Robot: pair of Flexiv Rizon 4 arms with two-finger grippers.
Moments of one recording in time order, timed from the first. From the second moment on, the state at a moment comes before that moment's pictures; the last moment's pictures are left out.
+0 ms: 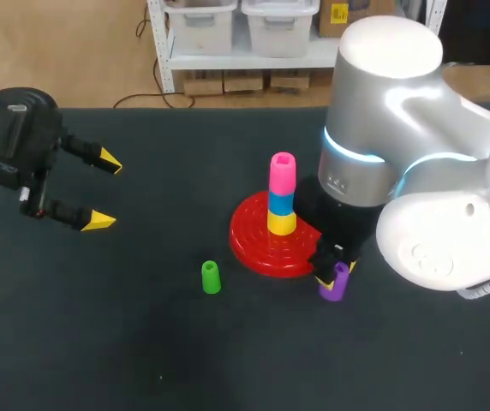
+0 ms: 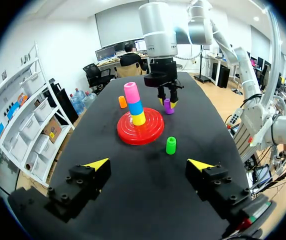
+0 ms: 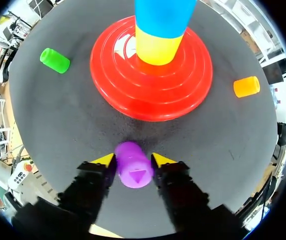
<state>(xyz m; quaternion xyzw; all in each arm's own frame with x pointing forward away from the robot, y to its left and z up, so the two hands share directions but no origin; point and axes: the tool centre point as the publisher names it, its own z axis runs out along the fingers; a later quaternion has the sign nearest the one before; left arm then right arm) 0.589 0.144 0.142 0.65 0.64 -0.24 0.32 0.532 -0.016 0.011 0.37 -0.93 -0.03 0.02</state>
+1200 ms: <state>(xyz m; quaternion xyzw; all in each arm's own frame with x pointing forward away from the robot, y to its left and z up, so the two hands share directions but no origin) 0.589 0.144 0.142 0.65 0.64 -0.24 0.32 0.545 -0.002 0.126 0.39 -0.92 0.00 -0.05</state>
